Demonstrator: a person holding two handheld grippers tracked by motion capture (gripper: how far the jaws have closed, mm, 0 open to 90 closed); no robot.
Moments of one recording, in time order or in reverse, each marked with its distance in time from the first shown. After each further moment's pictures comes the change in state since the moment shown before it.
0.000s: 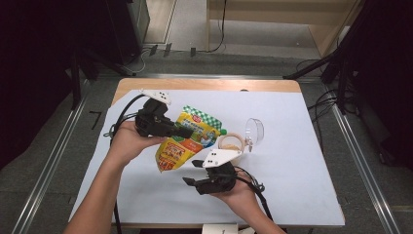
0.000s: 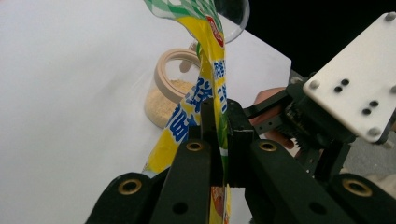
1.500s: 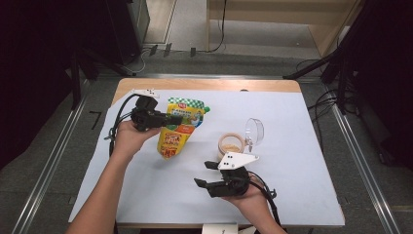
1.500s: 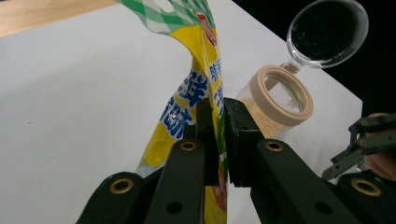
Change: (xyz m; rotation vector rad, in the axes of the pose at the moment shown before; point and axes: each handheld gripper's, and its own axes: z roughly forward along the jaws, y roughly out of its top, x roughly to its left) left arm 0.064 -0.031 0.009 -0.134 0.166 -0.108; right arm -0.003 -0.018 -0.025 -0.033 -0.042 0.082
